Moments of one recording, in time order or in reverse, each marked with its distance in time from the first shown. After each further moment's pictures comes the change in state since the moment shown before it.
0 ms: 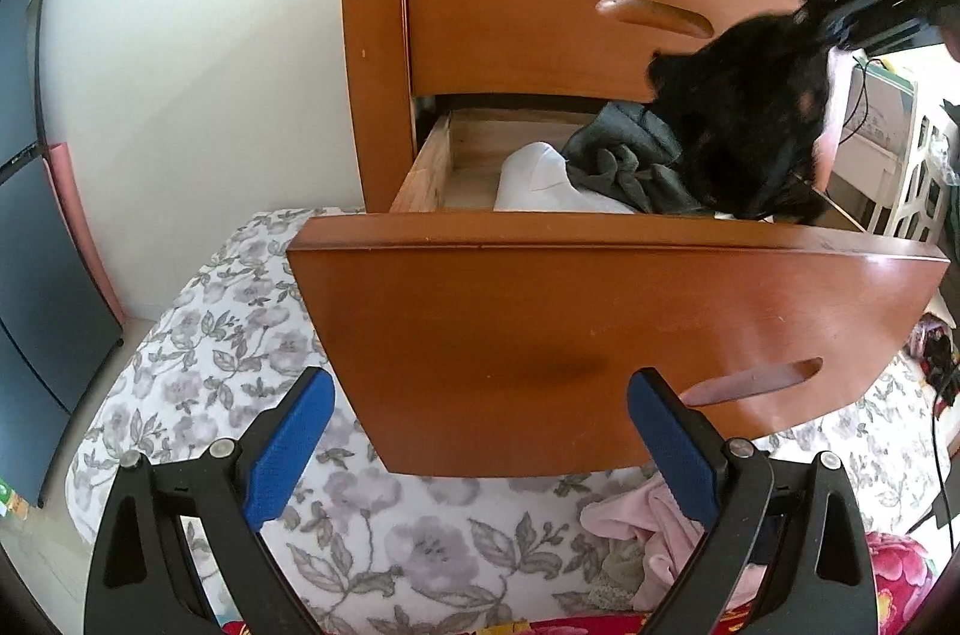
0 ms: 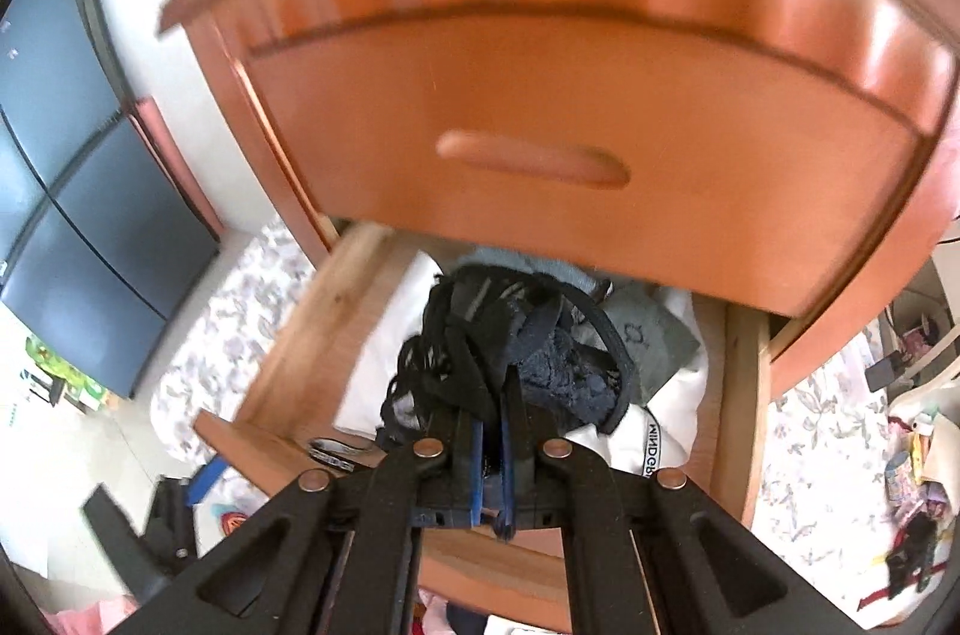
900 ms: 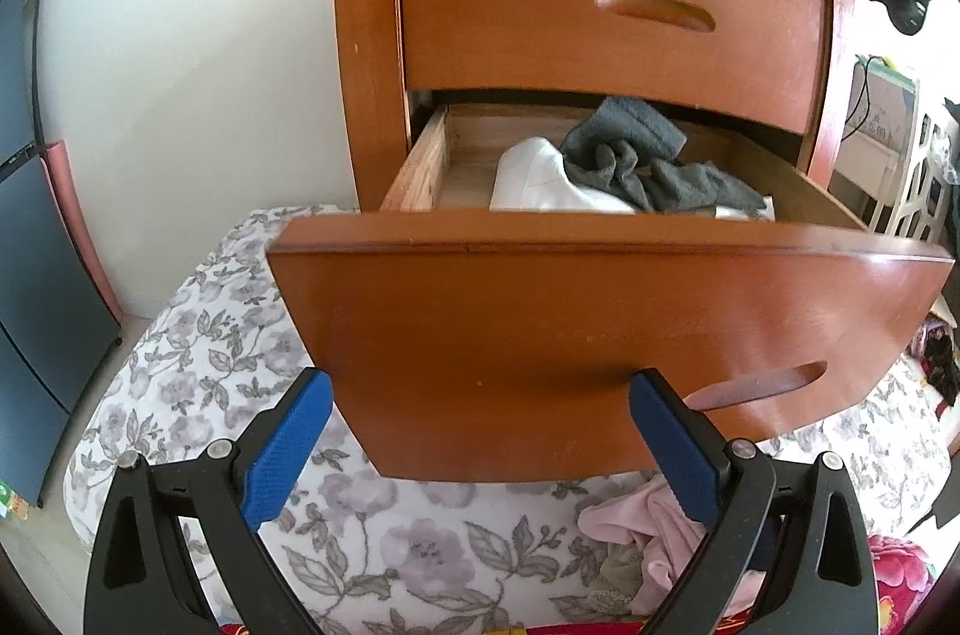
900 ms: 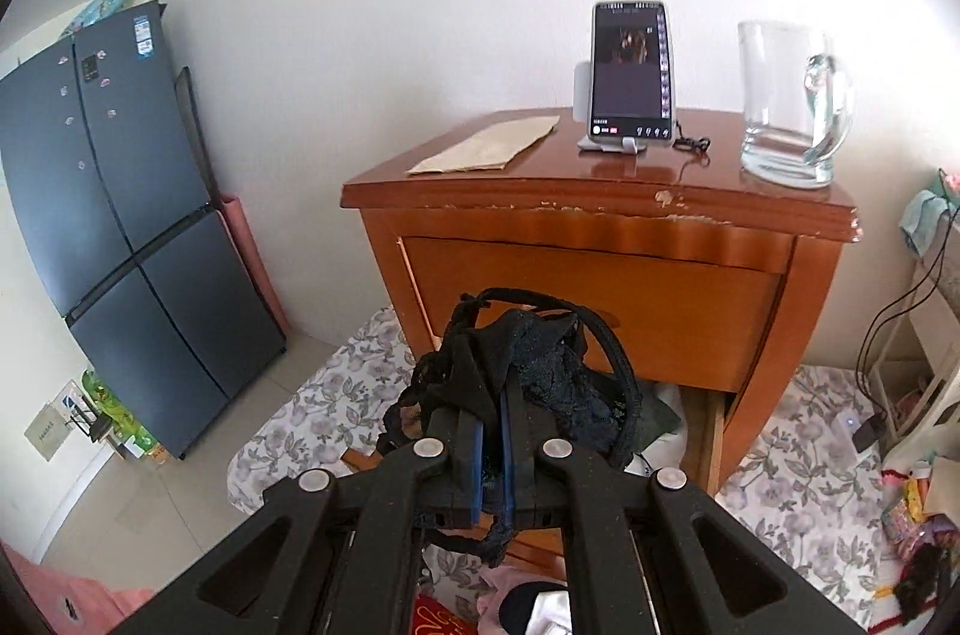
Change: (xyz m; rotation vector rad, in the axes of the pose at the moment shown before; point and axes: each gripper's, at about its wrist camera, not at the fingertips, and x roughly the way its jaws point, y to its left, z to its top) left arm 0.003 -0.004 0.002 0.004 -0.006 -0.005; right arm -0.180 0.020 -0.027 -0.038 -0.329 0.109
